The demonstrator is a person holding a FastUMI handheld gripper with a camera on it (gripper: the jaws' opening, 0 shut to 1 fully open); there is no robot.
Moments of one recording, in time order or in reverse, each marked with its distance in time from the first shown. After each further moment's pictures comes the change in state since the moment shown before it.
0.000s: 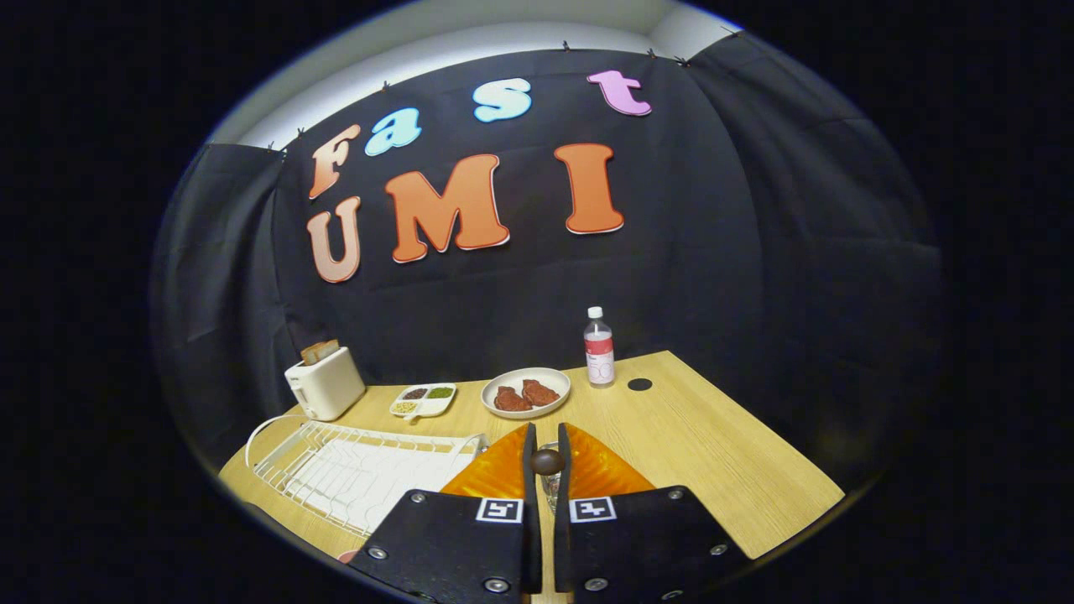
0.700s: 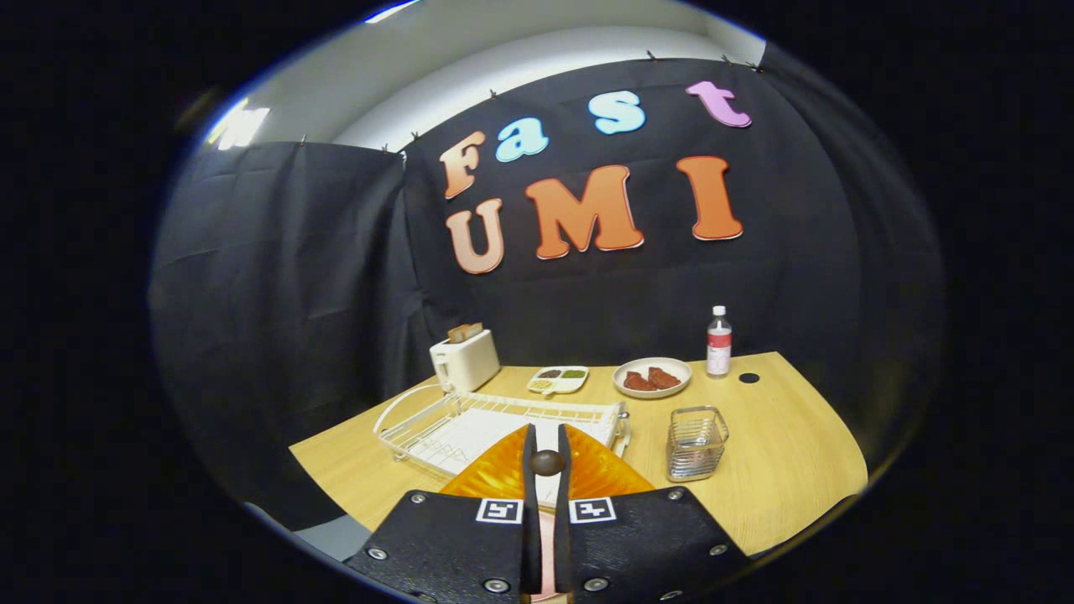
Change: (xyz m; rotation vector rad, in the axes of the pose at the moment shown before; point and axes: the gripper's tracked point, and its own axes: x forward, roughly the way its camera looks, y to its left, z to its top) arm -0.111 0.107 -0.030 -0.071 0.023 0.429
